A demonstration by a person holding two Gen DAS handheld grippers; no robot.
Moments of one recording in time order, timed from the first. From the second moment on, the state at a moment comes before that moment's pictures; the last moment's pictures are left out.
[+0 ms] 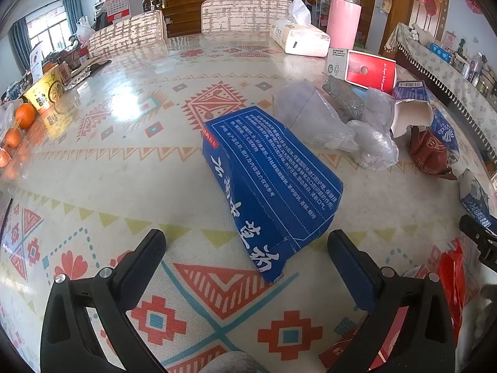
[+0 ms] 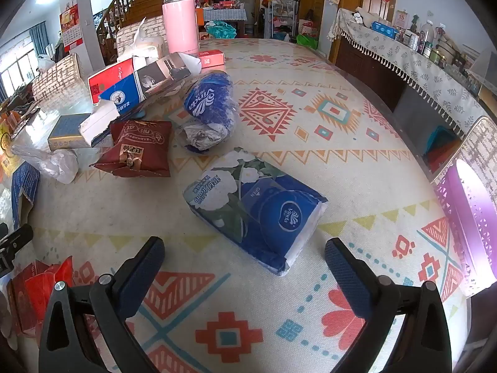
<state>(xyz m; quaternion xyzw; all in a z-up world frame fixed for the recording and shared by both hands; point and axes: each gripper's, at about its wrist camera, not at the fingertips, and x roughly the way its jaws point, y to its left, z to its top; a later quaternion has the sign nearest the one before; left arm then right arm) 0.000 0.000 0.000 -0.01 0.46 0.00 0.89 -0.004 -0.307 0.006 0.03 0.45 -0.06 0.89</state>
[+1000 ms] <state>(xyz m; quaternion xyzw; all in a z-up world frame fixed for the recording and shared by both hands) -0.038 0.006 0.030 0.03 0.40 0.04 0.91 -0.004 -0.310 0.006 0.01 0.48 -0.02 0.88</state>
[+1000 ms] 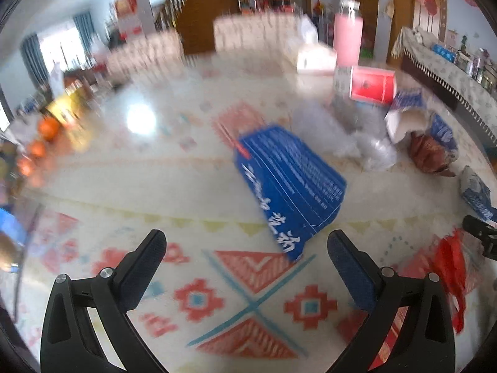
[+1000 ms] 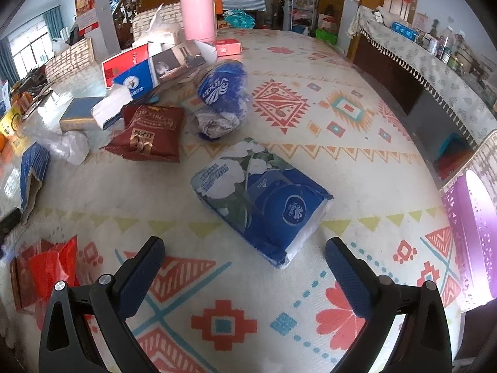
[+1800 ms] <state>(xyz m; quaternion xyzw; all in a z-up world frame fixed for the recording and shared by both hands) -0.171 -0.037 0.088 0.07 0.32 -0.02 0.94 -0.128 -0.275 0.074 -0.06 0.33 -0.10 0.94</state>
